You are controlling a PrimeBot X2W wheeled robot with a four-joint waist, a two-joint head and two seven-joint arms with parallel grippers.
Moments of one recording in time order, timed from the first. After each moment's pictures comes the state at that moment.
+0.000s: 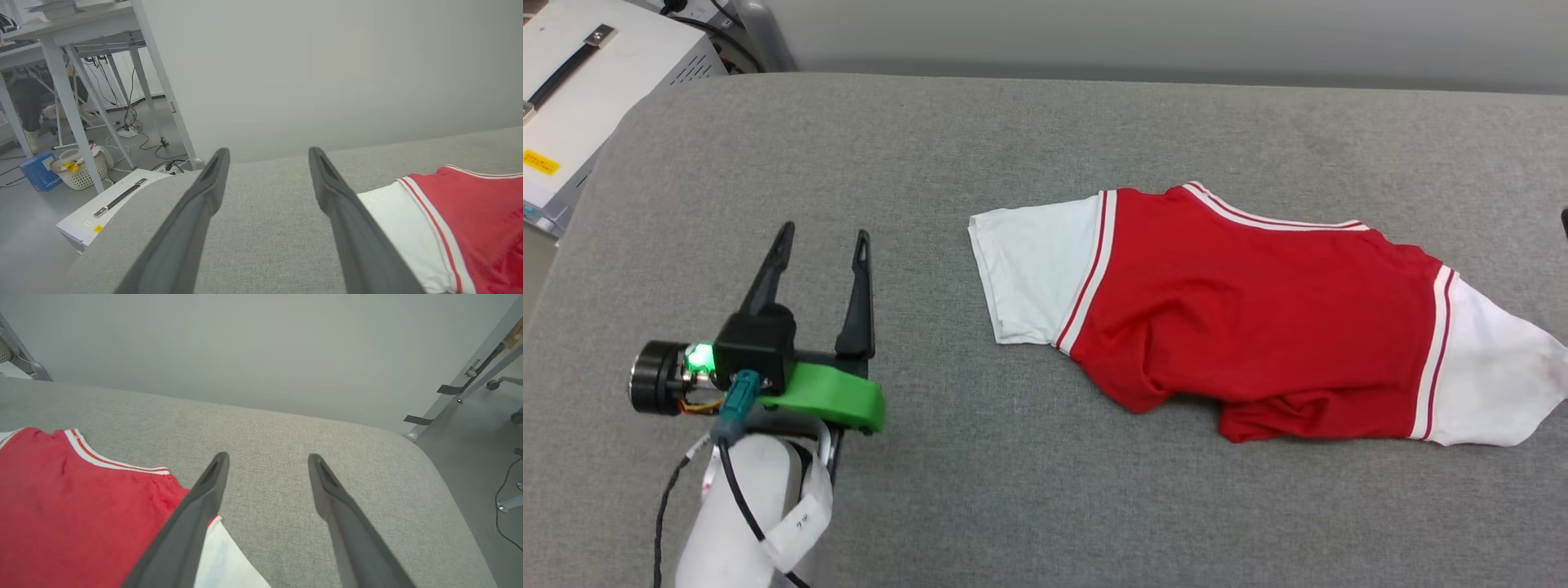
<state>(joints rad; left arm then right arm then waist) -0.27 0.16 -0.09 0.16 -0.06 -0.03 -0.26 -0.64 -0.77 0.61 0.72 0.87 0.13 -0.25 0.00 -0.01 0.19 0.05</state>
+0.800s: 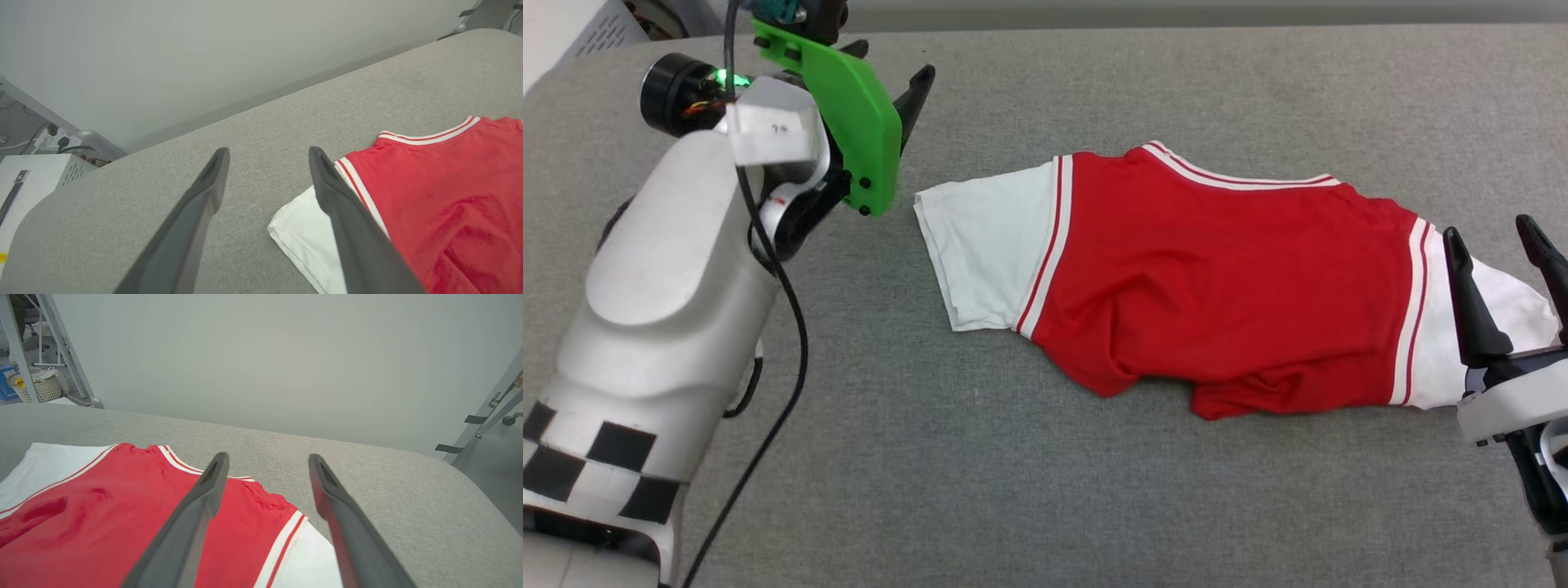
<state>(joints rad) -0.96 0.37 -0.51 0.44 -0.57 -0.13 0.43 -0.18 -0.35 0.00 0.00 0.31 0.13 -0.13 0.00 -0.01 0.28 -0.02</state>
